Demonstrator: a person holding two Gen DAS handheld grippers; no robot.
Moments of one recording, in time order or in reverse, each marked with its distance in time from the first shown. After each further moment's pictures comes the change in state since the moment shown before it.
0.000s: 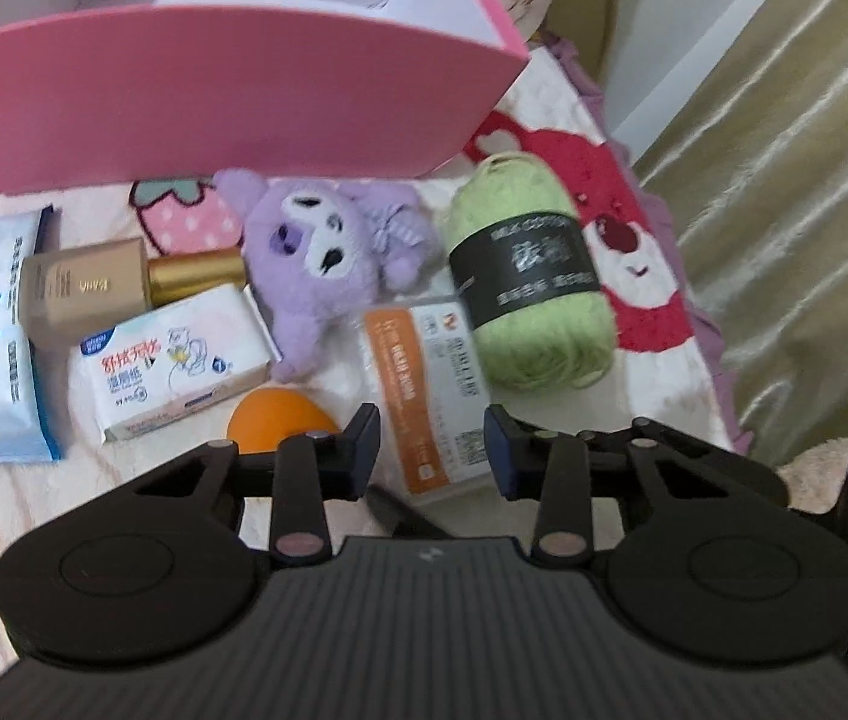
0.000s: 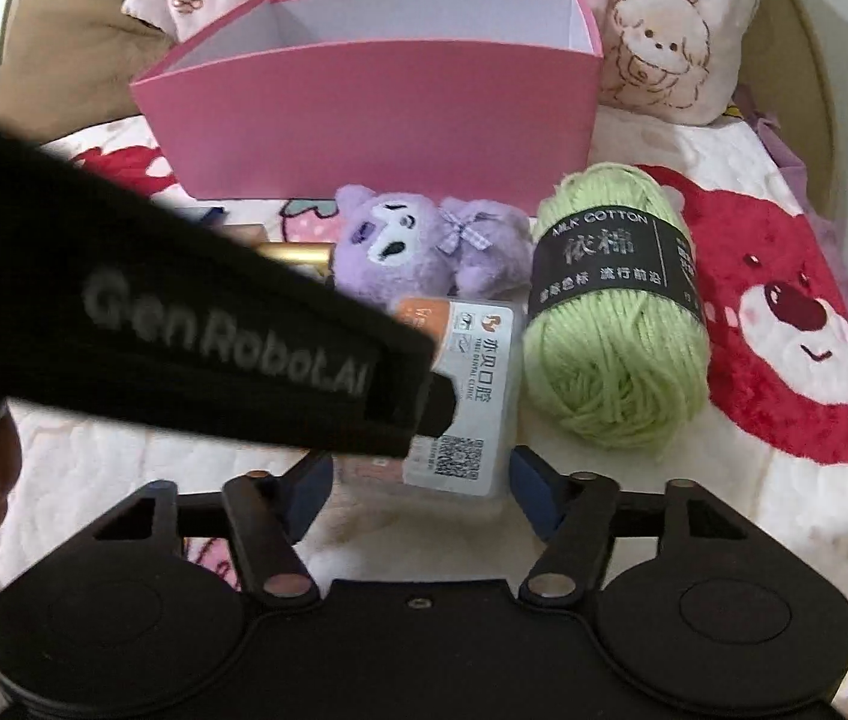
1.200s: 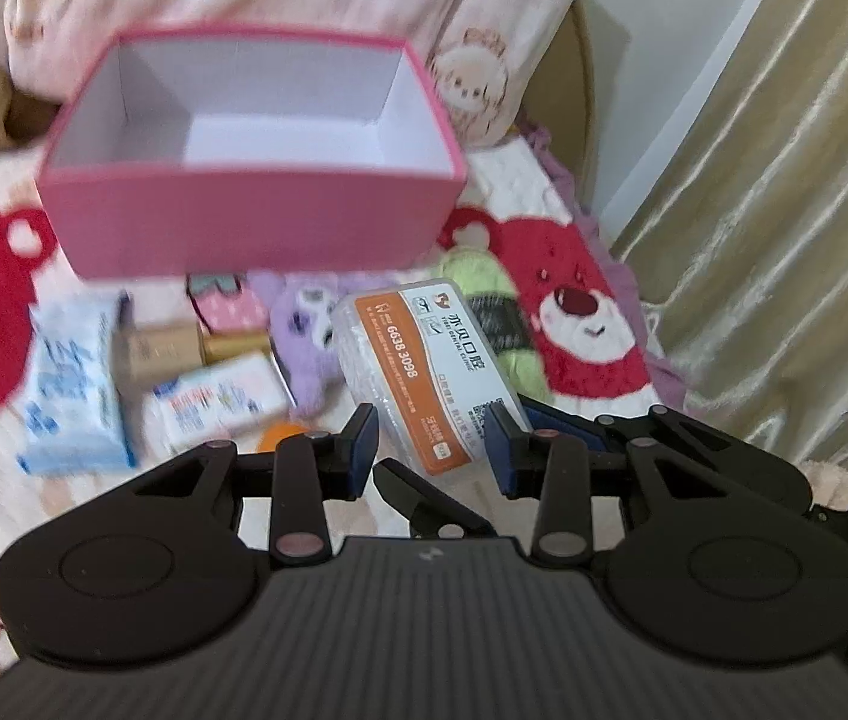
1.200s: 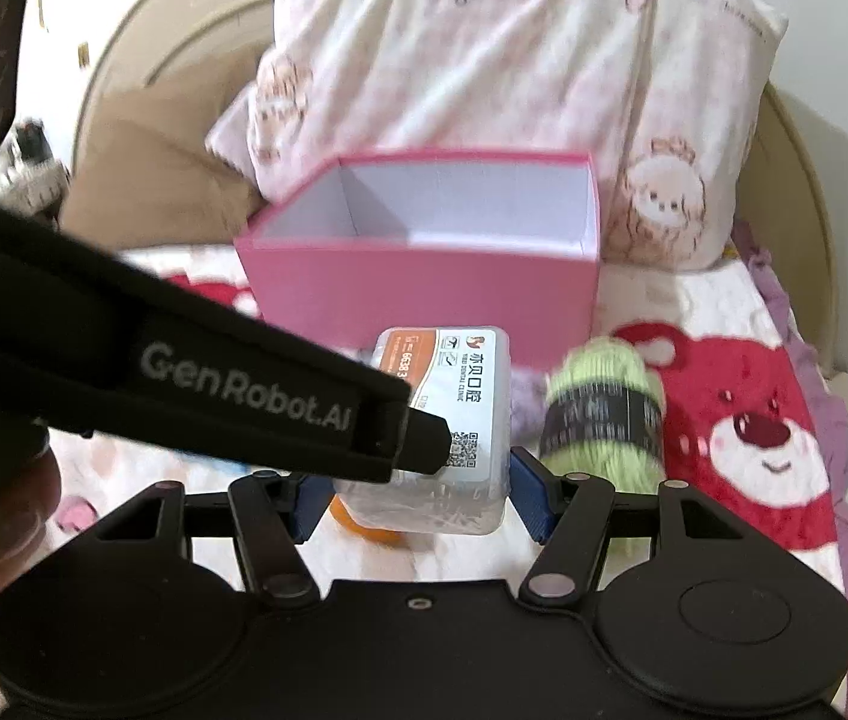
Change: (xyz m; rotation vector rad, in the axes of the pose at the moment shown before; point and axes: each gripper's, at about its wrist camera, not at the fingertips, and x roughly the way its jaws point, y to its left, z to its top) left arm -0.092 -0.049 -0.004 0.078 -0.171 0.080; right arm -0.089 0.002 0.014 -0.027 -0.279 0.105
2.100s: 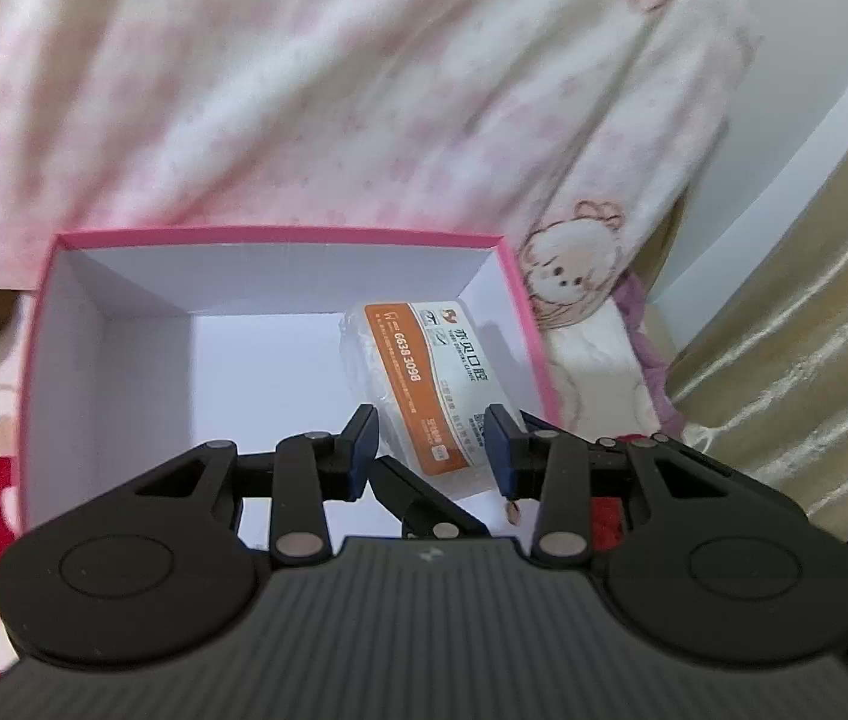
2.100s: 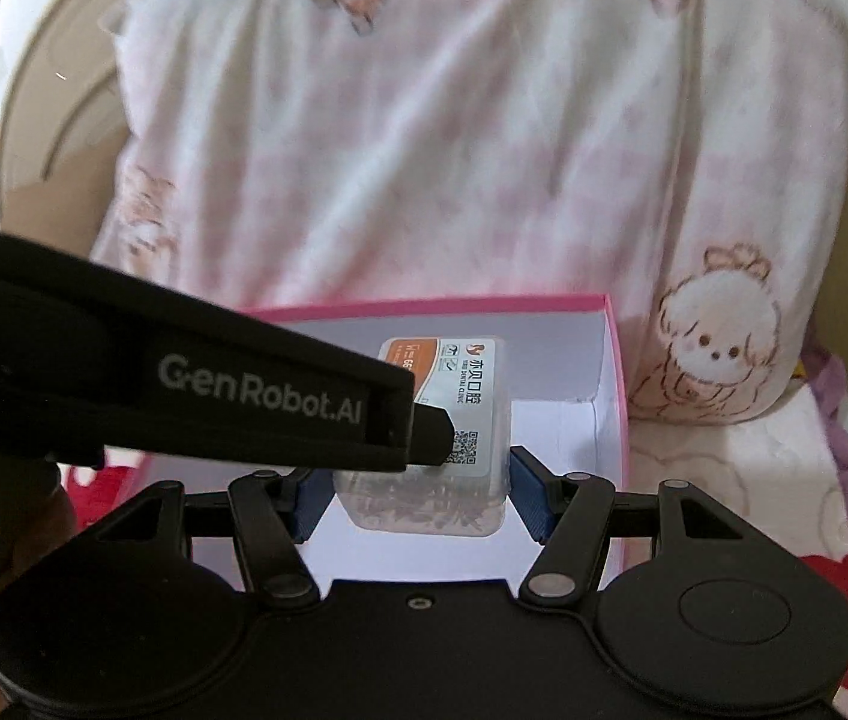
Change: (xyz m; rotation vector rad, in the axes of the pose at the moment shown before) left arm 0.111 0.076 0.227 -0.066 0.077 0.015; right arm 0.162 -0.062 0.178 0.128 0.072 -0.011
